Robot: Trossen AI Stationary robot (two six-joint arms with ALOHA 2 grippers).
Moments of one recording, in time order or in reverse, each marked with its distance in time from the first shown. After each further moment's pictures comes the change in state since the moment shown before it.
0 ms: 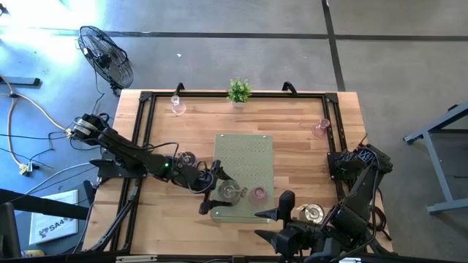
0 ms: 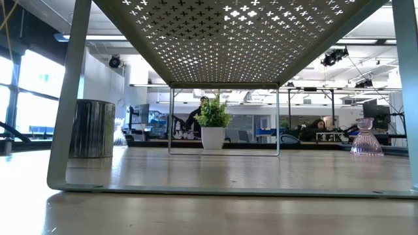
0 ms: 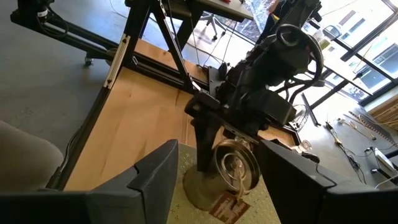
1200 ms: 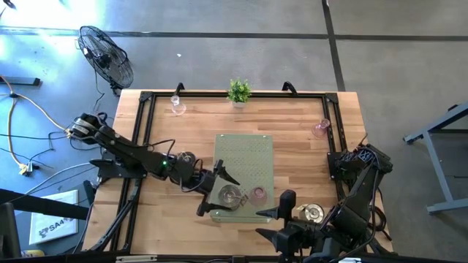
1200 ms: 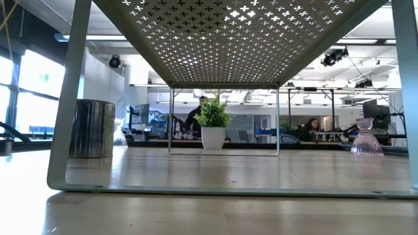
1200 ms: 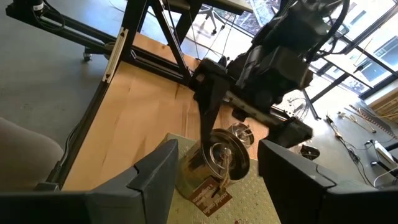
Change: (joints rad) left arm -0.001 -0.026 0.074 0.036 0.071 0.140; right arm 0.000 0.000 0.000 -0.045 -0.001 0.049
